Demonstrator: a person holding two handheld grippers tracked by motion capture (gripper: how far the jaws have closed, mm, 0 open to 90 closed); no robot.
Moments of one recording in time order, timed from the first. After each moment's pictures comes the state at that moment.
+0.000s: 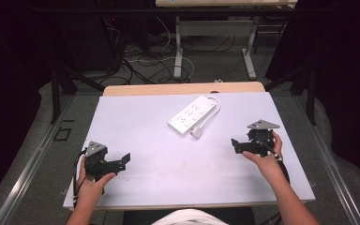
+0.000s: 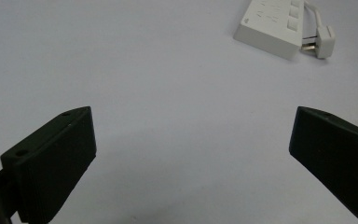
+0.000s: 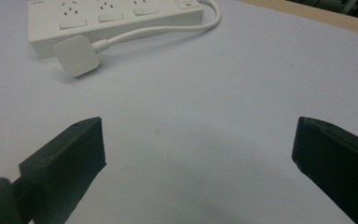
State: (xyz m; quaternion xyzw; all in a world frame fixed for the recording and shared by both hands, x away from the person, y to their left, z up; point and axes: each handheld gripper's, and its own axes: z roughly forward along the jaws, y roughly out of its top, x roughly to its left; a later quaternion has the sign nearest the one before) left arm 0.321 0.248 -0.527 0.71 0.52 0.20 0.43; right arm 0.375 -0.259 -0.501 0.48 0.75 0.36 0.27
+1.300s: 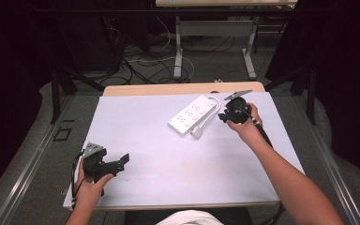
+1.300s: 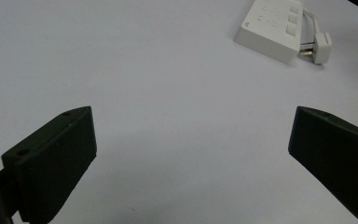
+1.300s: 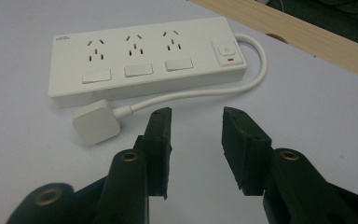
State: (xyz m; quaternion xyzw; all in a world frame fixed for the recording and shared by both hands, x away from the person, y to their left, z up) left arm 0.317 0.251 -0.526 0.70 0.53 0.19 0.44; right arm 0.470 -0.212 -0.466 0.42 0.82 0.33 0.21
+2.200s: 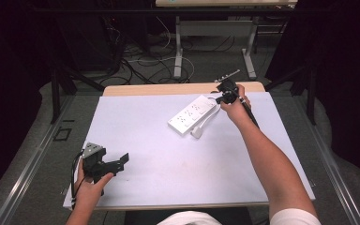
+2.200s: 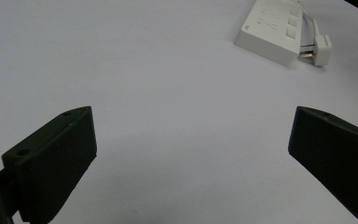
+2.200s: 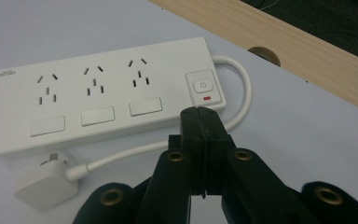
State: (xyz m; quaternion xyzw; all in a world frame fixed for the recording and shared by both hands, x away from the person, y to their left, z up) left arm 0.316 0.252 -0.525 0.70 0.53 0.19 0.44; right arm 0.546 -0.194 -0.459 0.46 0.82 0.29 0.19
